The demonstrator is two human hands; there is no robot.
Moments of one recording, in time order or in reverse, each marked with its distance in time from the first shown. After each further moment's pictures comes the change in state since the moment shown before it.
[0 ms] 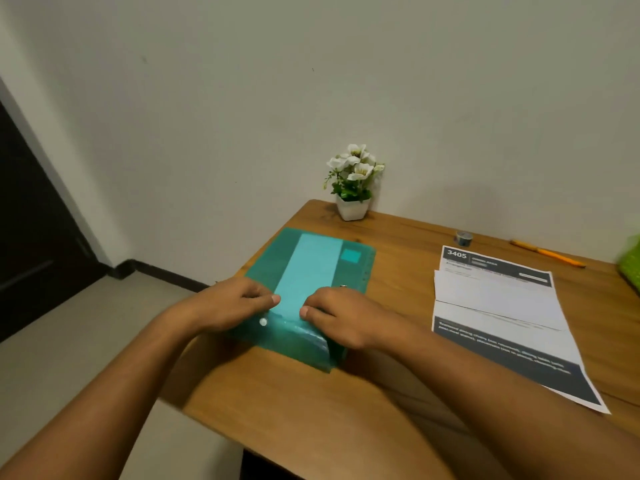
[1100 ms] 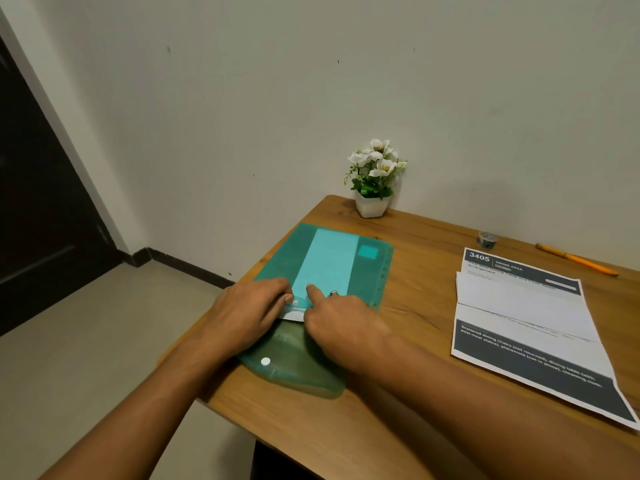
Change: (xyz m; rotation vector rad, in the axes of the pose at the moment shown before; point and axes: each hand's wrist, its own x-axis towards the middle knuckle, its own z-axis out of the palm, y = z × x) left_hand -0.015 -0.001 0.035 0.370 0.434 0.137; right_hand 0.002 -0.050 0.017 -0.673 -0.027 -0.101
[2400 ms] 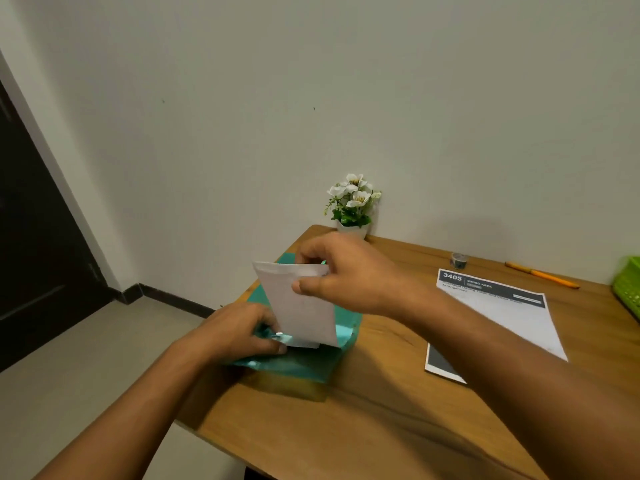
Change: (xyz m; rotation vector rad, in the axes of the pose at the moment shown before) left_hand 0.020 0.001 -0.019 -0.057 -0.375 -0.055; right_hand -0.048 0.064 -0.105 0.791 0.381 0.051
